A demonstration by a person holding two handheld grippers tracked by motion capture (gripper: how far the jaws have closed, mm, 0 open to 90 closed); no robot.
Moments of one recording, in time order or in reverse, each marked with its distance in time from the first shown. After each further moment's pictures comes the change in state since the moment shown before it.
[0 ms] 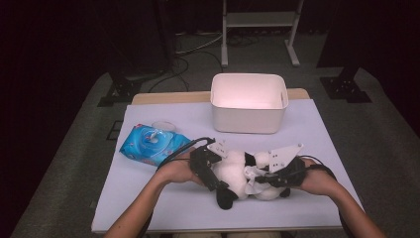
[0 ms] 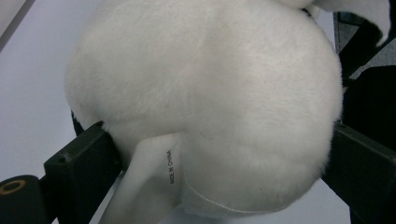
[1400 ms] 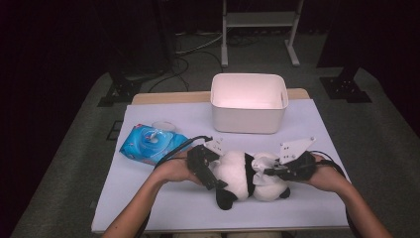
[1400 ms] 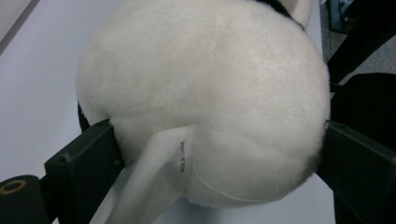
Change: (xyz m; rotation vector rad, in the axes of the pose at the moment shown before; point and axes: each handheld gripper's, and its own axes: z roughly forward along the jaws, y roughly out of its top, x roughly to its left) left arm 0.000 0.000 -0.011 -0.027 -0.023 -0.023; right arm -0.015 -0.020 -0.017 -0.014 -0.058 0.071
